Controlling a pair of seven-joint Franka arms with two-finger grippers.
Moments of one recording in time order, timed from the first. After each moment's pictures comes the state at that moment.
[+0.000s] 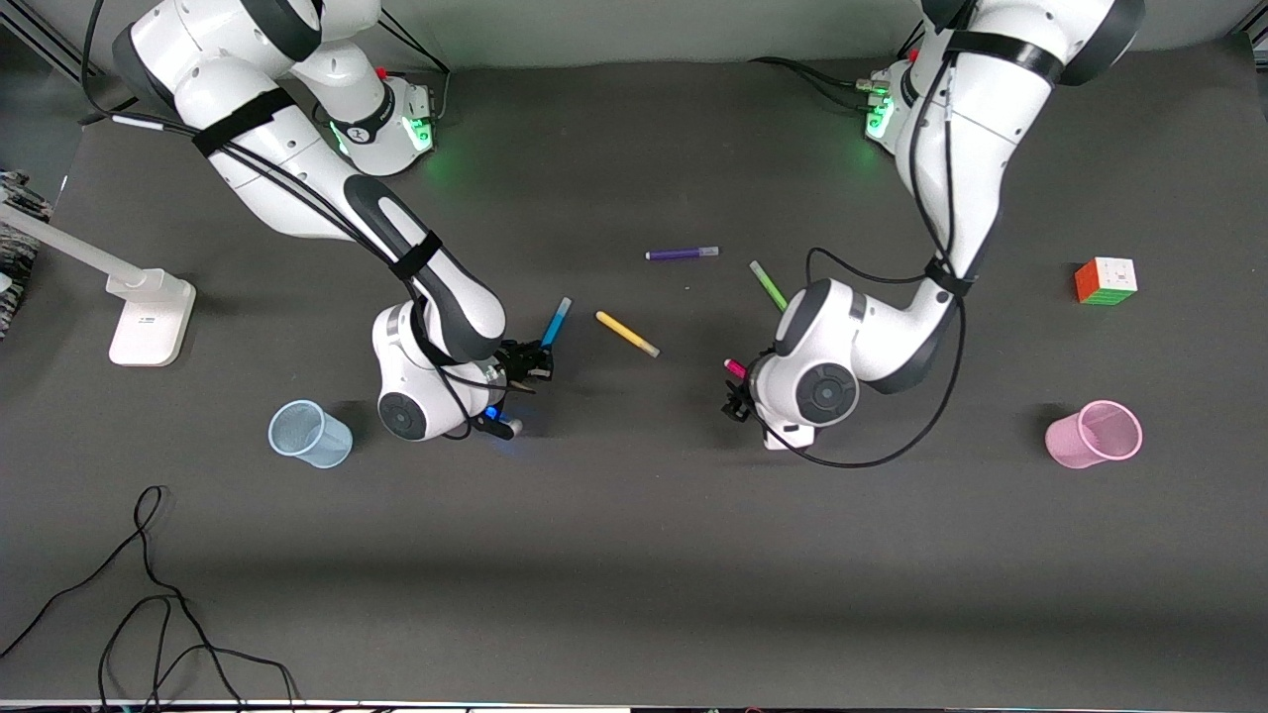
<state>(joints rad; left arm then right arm) -0.32 0.73 -0.24 -1.64 -0.15 2.11 -1.34 0.16 0.75 0.28 -1.75 0.38 2.03 0.56</state>
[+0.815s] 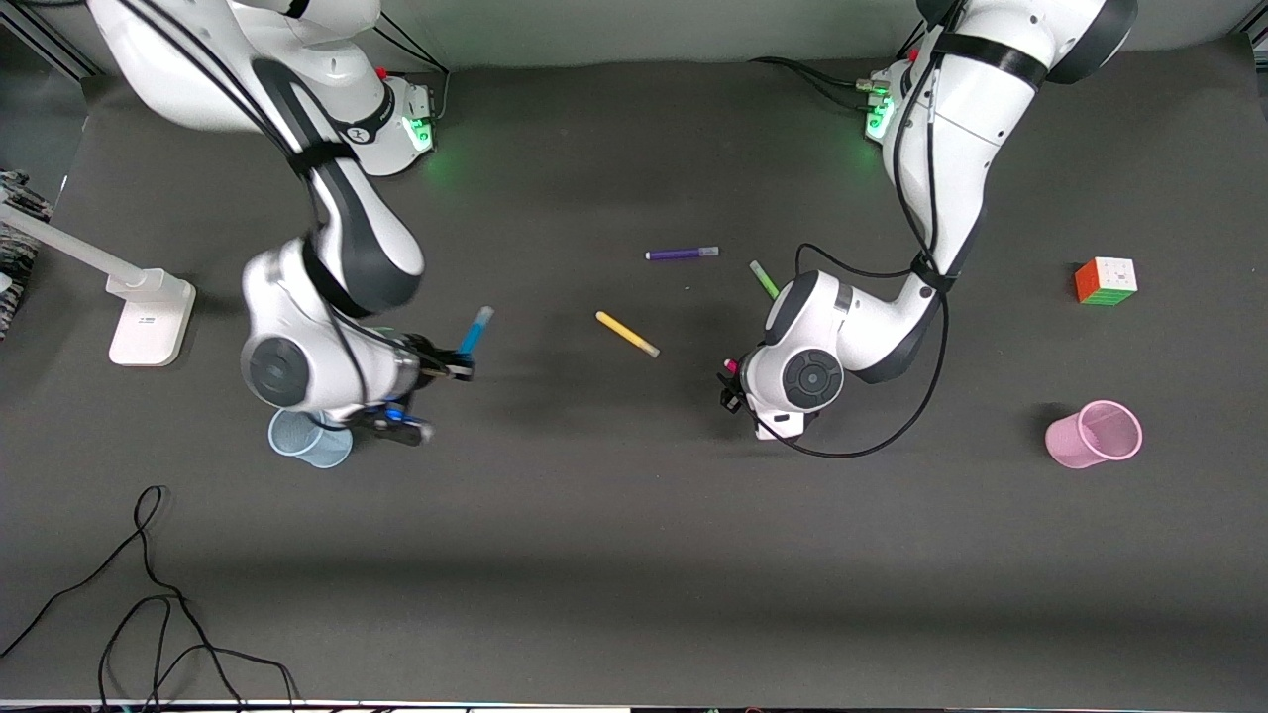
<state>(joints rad) -0.33 0.73 -0.24 -1.68 -0.15 2.16 -1.35 0.15 0.39 0.17 -1.73 0.13 1.84 0.55</state>
